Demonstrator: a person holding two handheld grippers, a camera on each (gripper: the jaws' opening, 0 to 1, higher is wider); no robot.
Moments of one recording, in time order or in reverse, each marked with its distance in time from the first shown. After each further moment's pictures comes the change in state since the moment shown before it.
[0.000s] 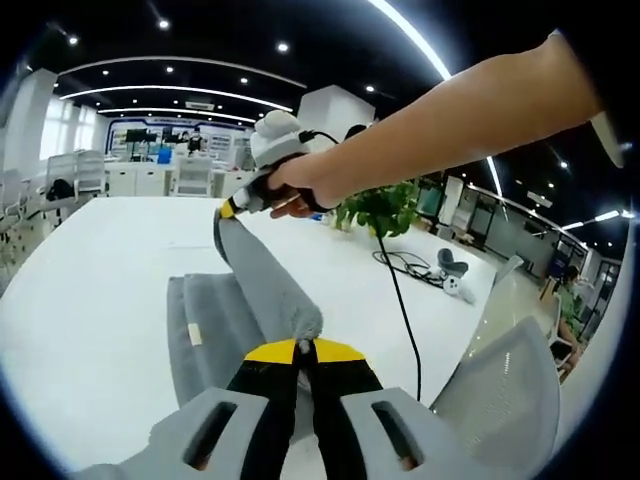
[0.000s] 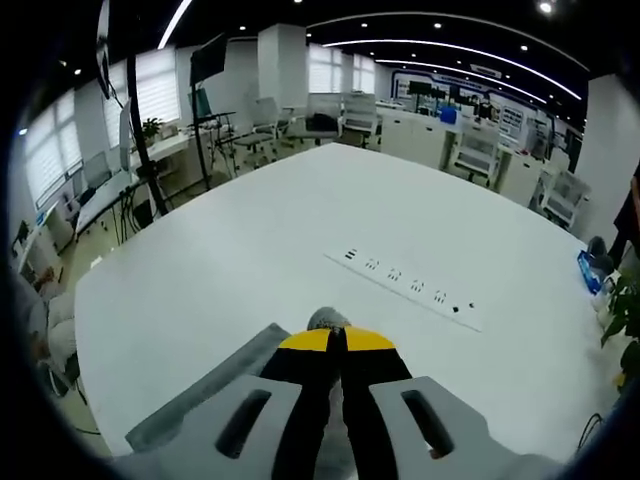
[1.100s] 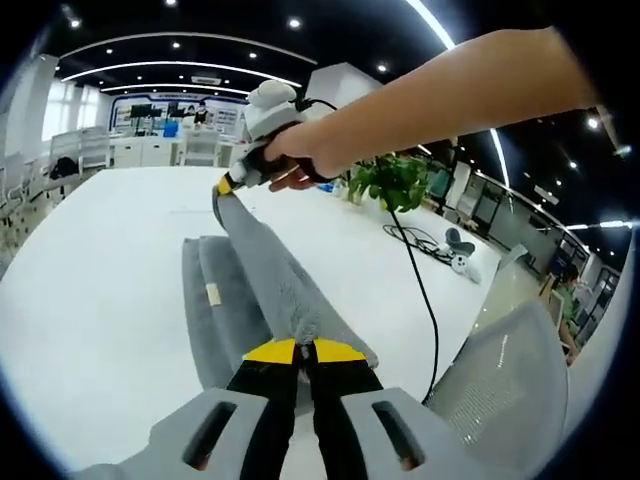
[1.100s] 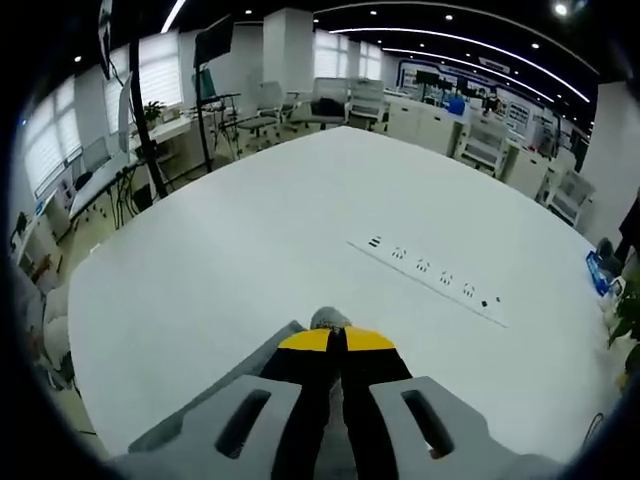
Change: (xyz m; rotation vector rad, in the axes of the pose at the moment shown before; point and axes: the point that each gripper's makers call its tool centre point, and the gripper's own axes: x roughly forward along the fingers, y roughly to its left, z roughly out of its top) left arm -0.008 0.028 -0.039 -0.037 0.119 0.014; right arm 0.036 0.032 -0.012 -0.019 0.067 -0.006
